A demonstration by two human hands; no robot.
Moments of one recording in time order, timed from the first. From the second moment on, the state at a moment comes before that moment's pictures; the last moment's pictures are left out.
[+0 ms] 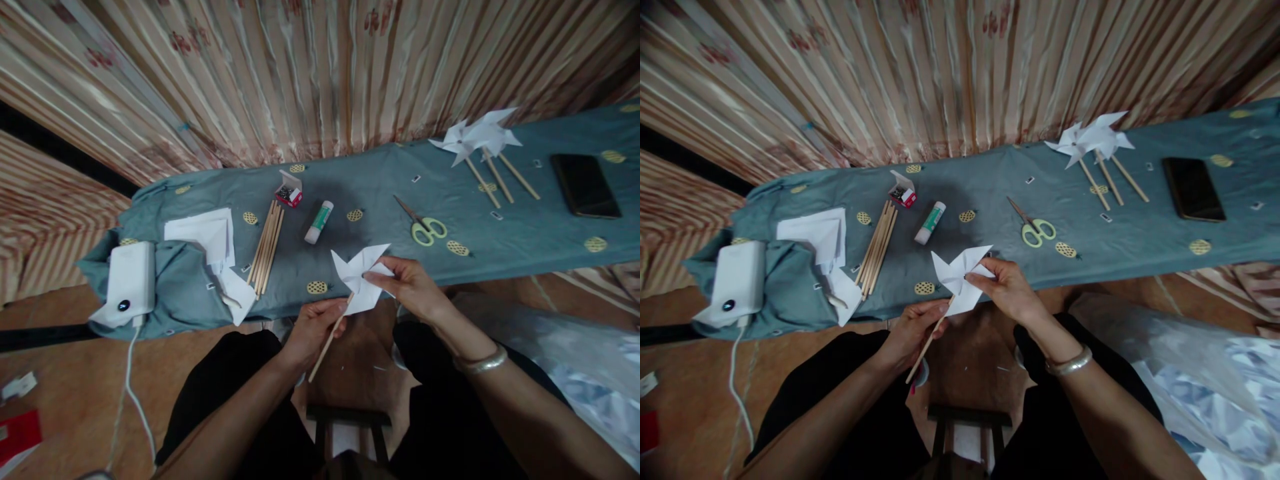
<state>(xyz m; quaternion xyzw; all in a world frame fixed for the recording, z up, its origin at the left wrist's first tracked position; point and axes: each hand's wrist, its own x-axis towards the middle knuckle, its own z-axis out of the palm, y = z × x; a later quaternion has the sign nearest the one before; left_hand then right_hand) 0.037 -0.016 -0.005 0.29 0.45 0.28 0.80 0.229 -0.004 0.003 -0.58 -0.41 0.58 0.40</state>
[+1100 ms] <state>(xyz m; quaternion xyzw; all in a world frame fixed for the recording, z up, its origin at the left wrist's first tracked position) 0.048 -0.027 -0.032 0.20 0.48 0.26 0.81 0.239 0.014 0.014 -0.69 -0.64 0.33 0.11</state>
